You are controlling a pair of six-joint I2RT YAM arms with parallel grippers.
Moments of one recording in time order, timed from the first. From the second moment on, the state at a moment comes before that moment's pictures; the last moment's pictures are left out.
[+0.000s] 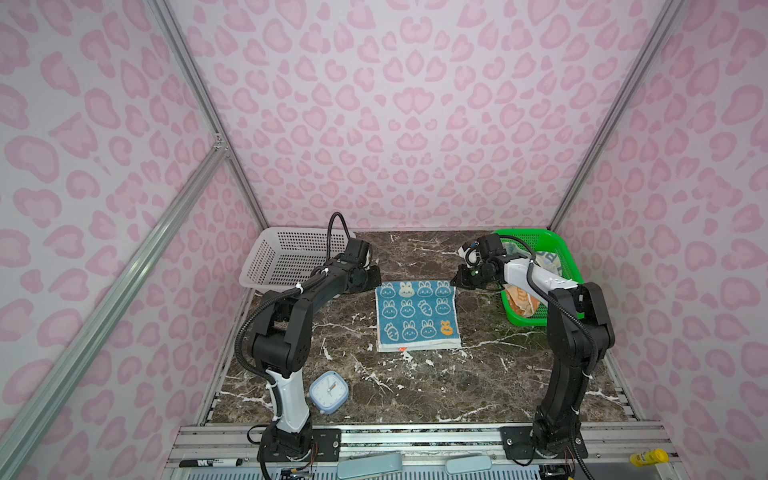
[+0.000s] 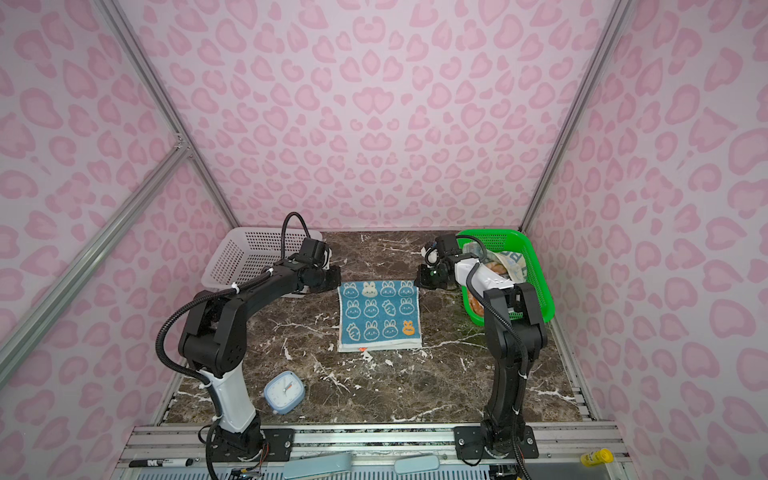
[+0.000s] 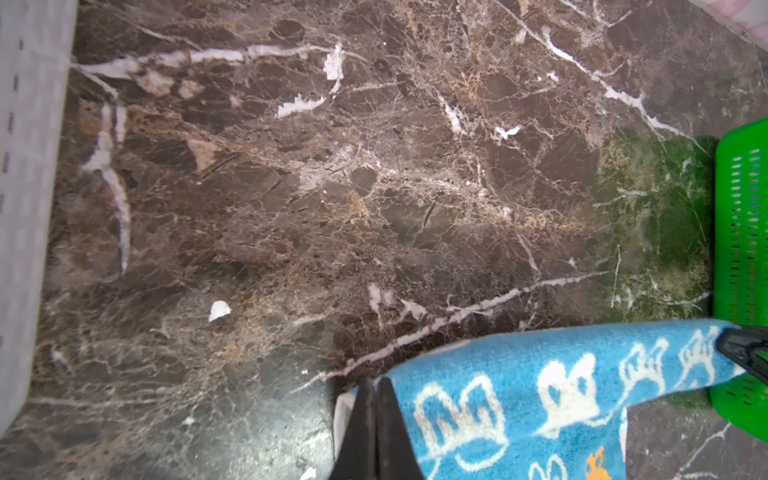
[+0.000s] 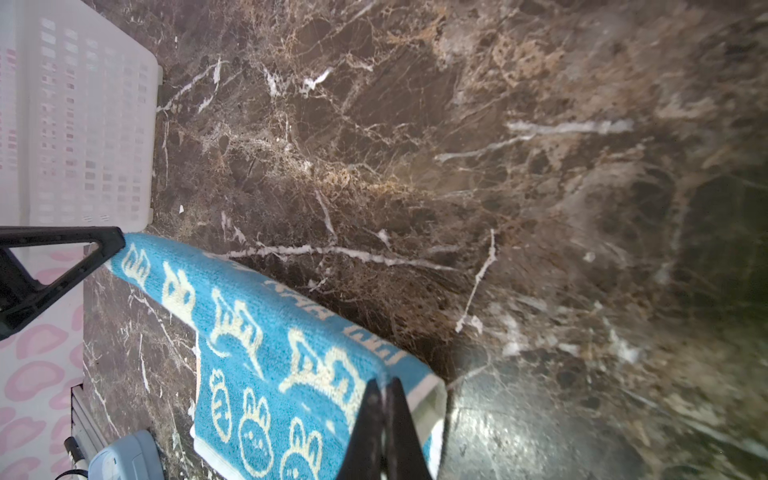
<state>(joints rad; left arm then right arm) -0.34 1.90 1.36 -0.45 0.15 -0.47 0.22 1.96 1.41 -0.52 -0.46 0.29</state>
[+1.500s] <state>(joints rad) -0.42 1.82 1.04 -0.34 0.14 -0.62 0.29 1.84 0.98 -0.26 -0.47 0.44</state>
